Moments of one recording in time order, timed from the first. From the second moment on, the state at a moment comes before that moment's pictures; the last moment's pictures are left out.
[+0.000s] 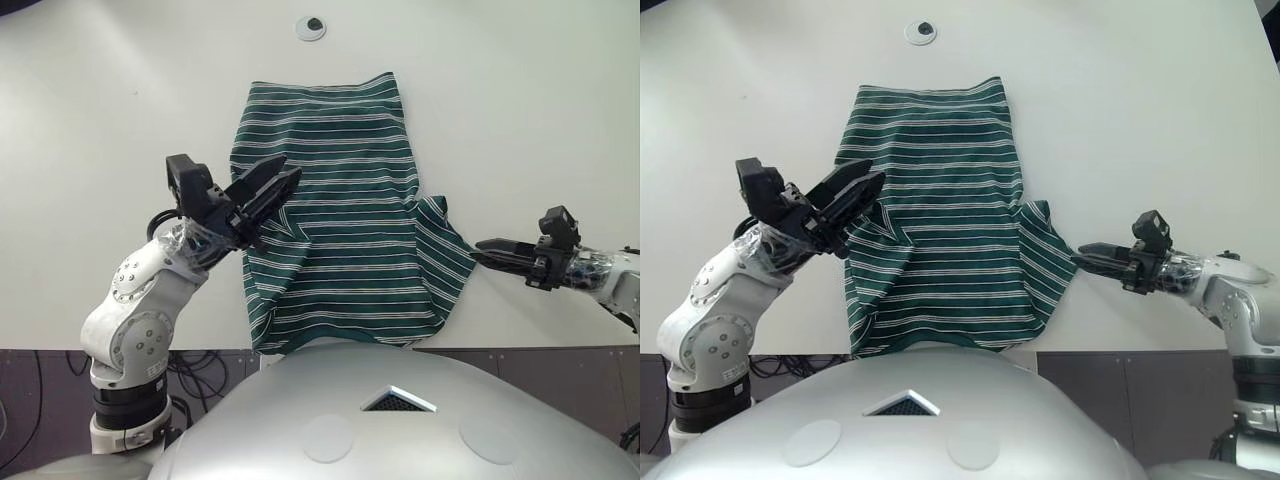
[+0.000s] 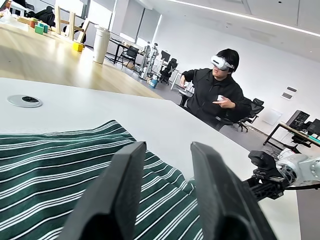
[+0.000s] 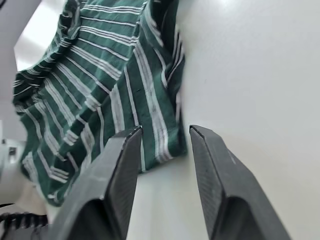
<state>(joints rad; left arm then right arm) 0.33 0.37 0.10 -0.65 -0.83 0.56 -0.55 0.29 -0.88 -0.13 -0.06 0.63 0.73 1.13</state>
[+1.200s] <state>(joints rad) 0.31 0.34 0.06 -0.50 -0.77 0.47 -0.58 0.23 -0.78 -0.06 -0.37 0.81 0.92 1.09</state>
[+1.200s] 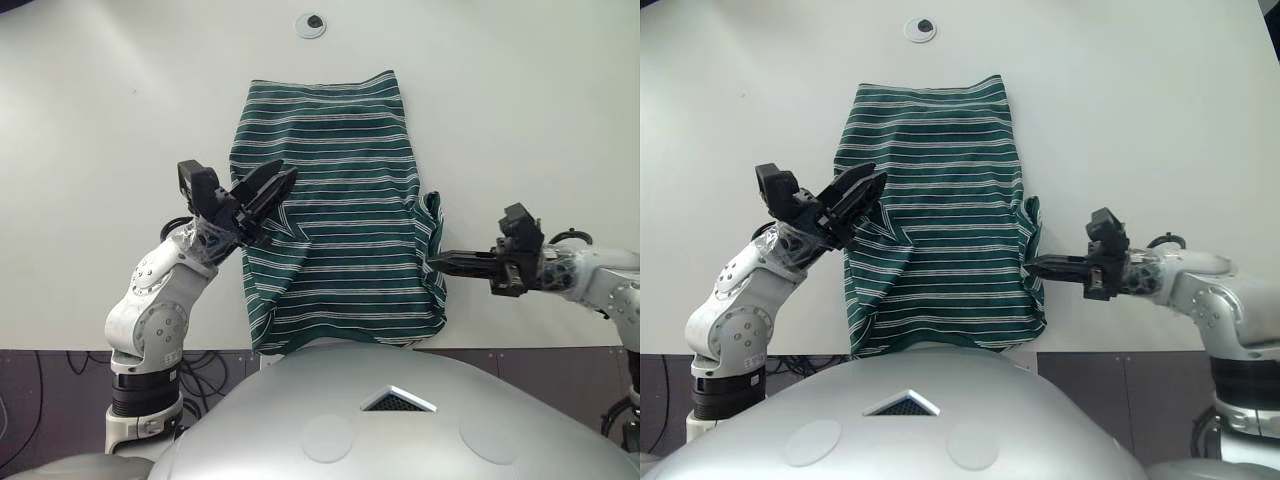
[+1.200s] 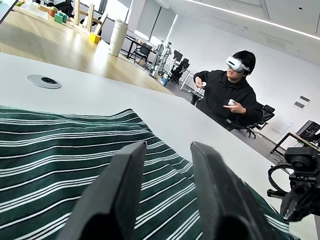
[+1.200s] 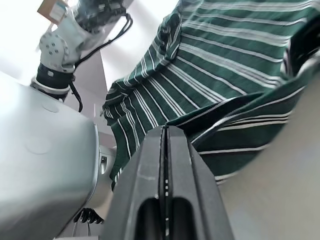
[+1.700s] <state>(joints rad) 0.29 0.35 0.10 -0.48 -0.79 0.47 -0.58 0.13 -0.59 0.11 -0.35 0.82 0.97 0.89</state>
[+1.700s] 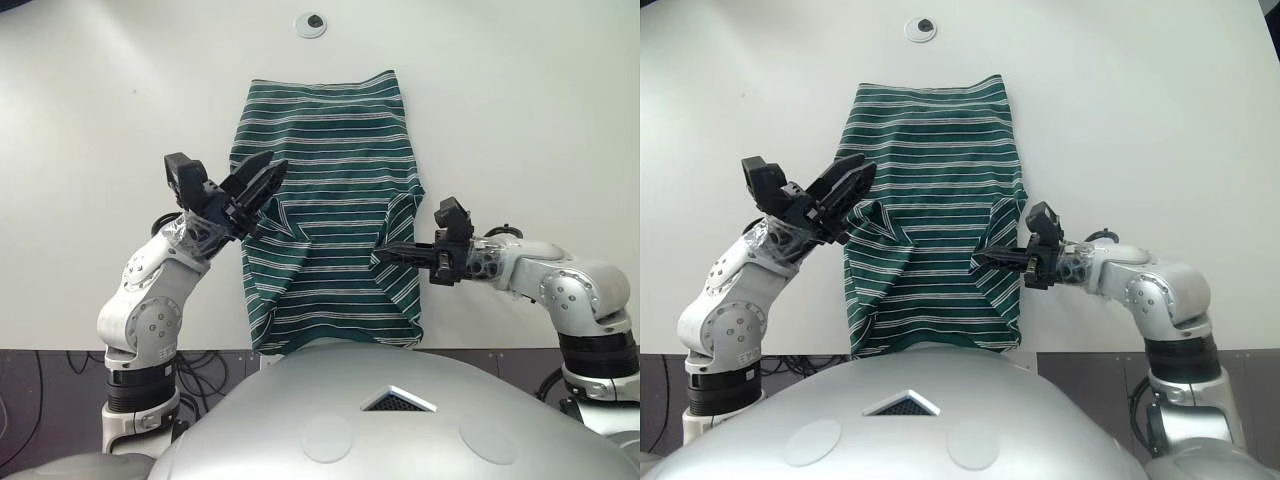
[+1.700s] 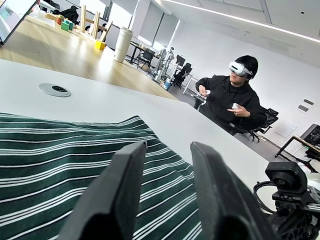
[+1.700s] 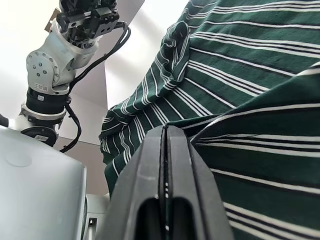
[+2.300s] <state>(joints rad) 0.68 0.72 0.20 -0.19 0.13 -0.81 -0.88 0.40 -0.78 -0.08 -0.23 0.45 0.12 1.24</state>
